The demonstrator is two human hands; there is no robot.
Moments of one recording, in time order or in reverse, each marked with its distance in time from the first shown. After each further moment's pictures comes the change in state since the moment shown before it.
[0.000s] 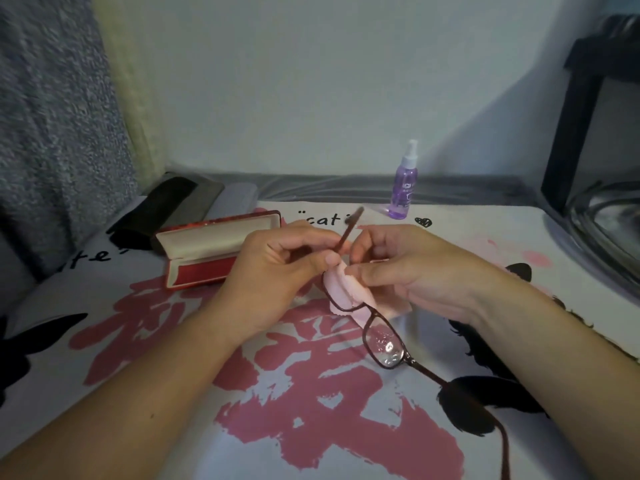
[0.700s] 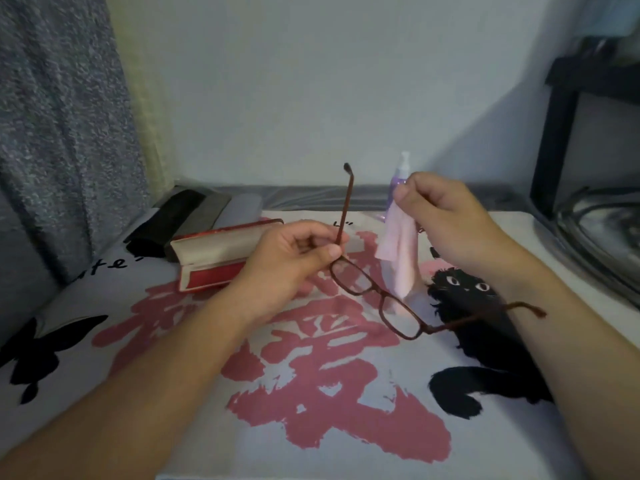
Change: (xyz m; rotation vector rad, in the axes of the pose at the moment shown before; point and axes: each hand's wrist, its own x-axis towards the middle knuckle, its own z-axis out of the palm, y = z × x) left_hand 0.006 0.013 0.004 0.004 0.004 -0.220; right_hand -0.002 -0.023 -0.040 -0.419 0.402 -0.457
